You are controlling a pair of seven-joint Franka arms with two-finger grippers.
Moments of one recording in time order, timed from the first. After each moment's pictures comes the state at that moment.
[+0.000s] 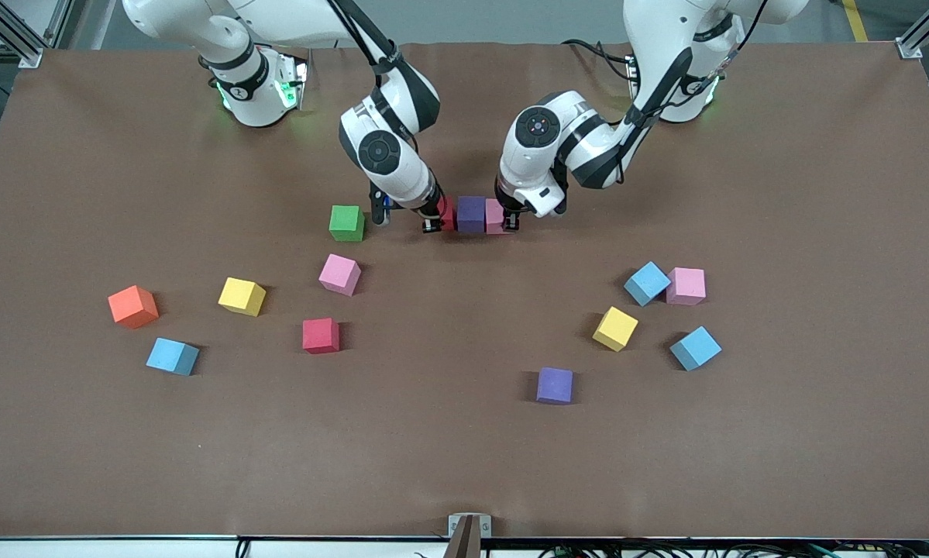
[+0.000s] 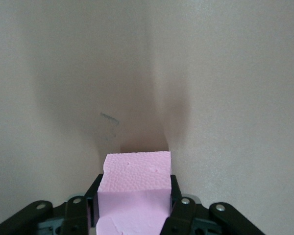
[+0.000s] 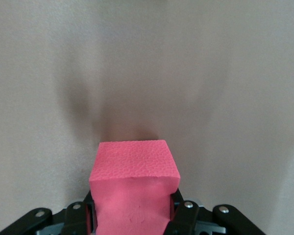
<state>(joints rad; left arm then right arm) -0.49 0.41 -0.39 -2.21 0.07 2.61 -2.42 0.75 0.42 0.12 -2.14 0.41 2.54 2.02</state>
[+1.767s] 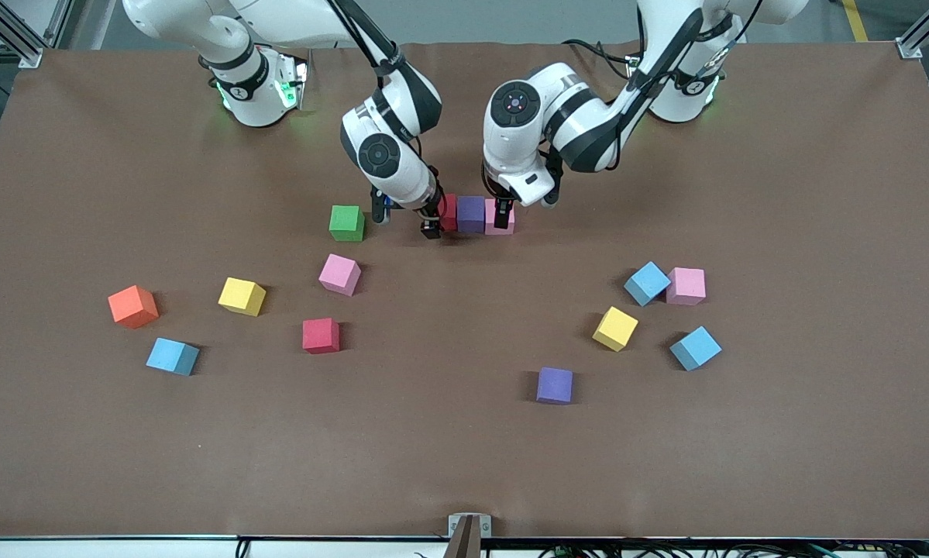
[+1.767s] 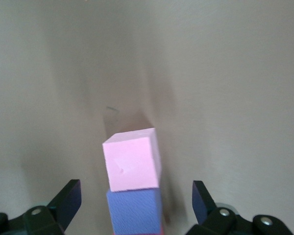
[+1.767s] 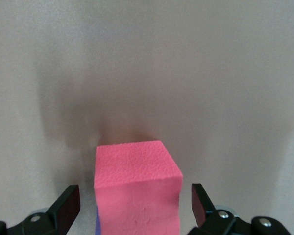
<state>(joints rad) -0.47 0.32 -0.41 -1.99 0.07 2.22 -2.30 0.75 0.43 0.11 -2.12 0.45 2.51 2.05</state>
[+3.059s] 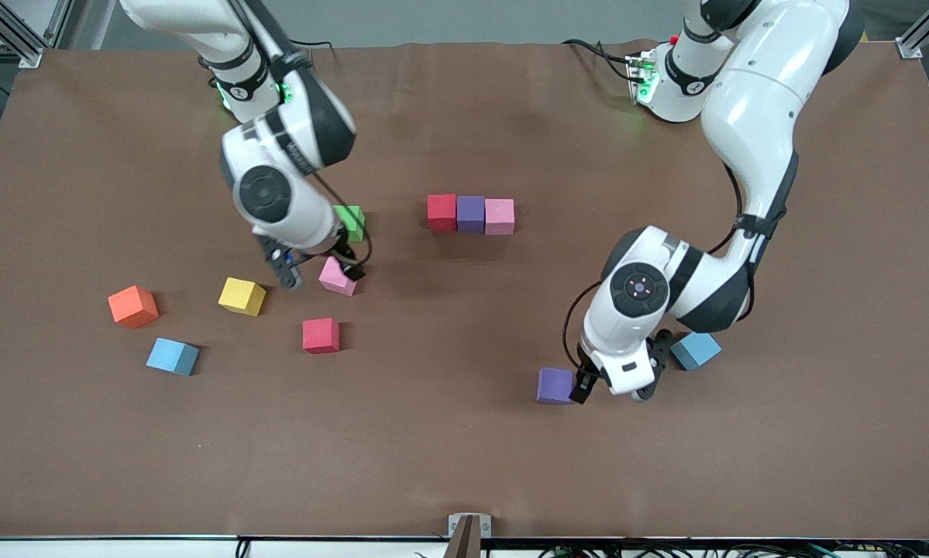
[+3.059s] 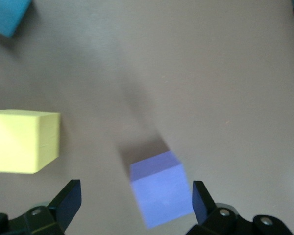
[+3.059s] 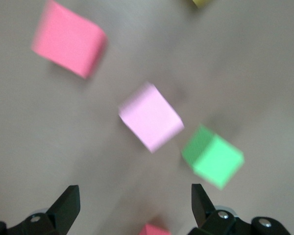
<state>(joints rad) -0.18 0.83 -0.35 -1.29 0.37 2.21 -1.71 0.39 0.28 0.04 -1.91 0.13 2.07 1.30</state>
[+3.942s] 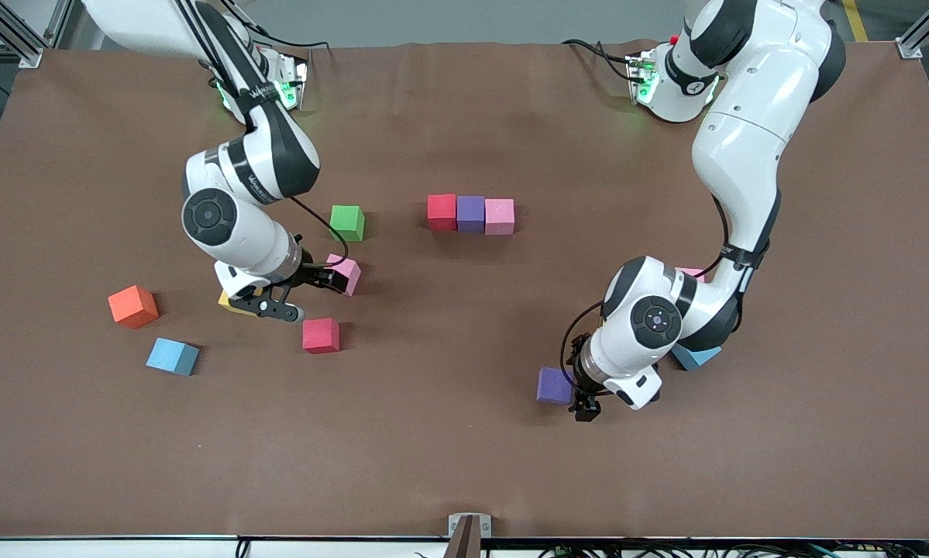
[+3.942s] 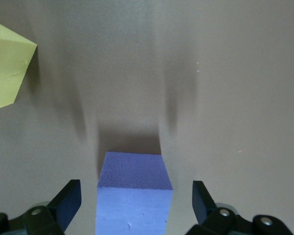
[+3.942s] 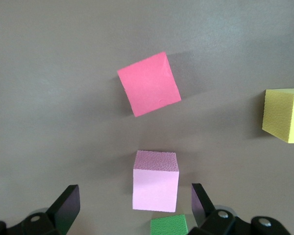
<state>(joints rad) -0.19 0.93 -0.31 -1.26 0.19 2.33 -2.01 0.32 0.33 0.07 -1.94 0.10 2.19 0.56</state>
